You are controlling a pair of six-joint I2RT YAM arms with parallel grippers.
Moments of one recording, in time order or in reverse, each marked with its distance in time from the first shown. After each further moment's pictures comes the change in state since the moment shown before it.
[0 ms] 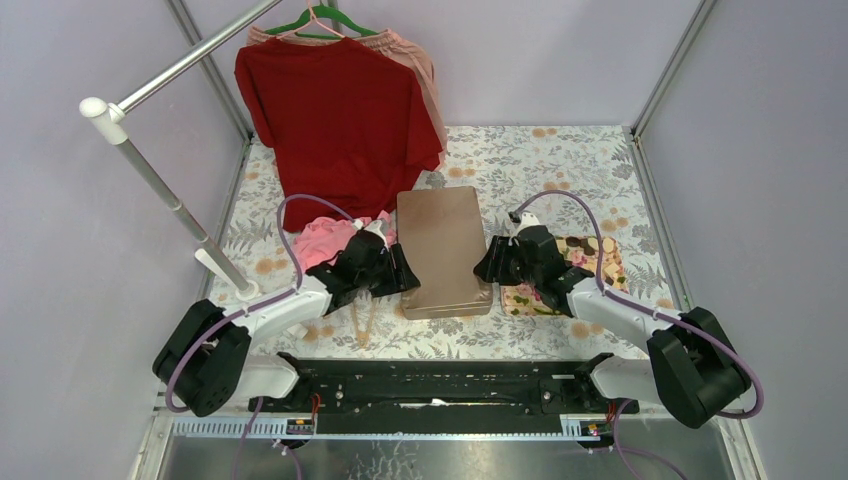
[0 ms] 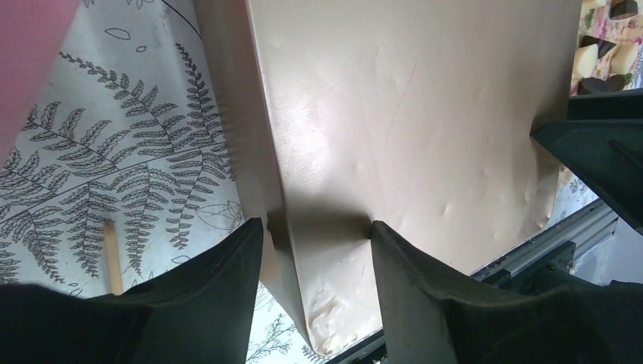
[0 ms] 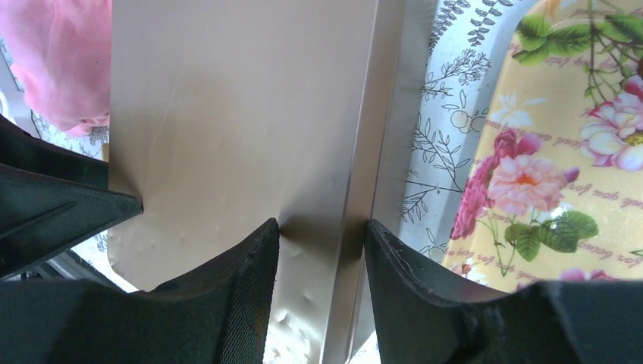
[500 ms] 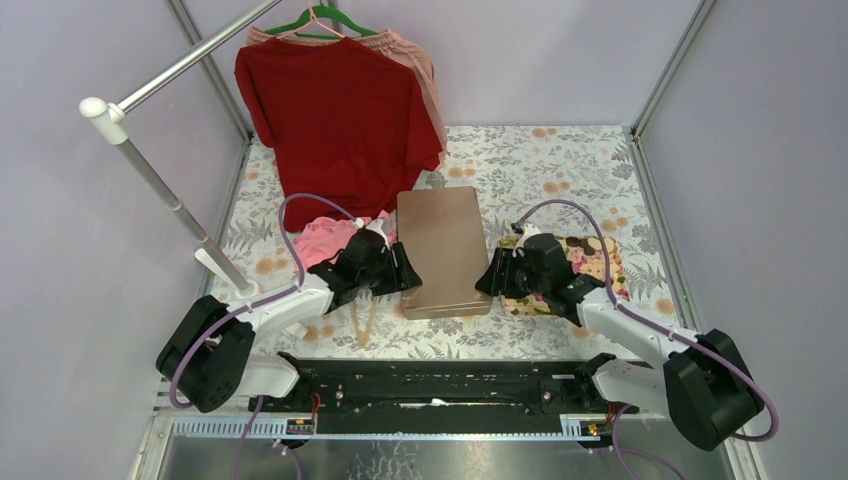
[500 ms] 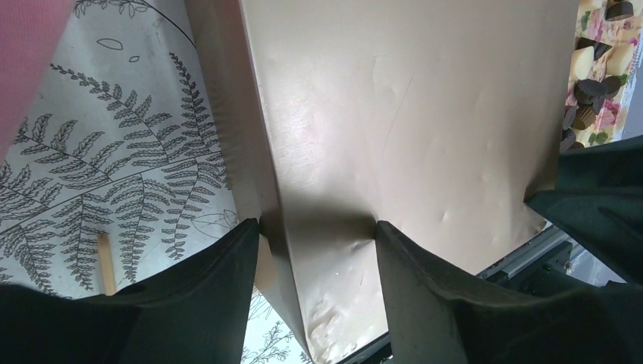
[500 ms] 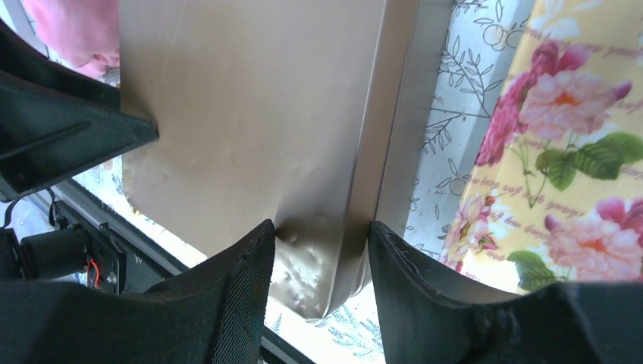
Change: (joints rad) left arm -0.002 0.020 0.004 0.014 0.006 0.008; right arm -0.004 -0.109 -0.037 -0.129 -0.106 0.010
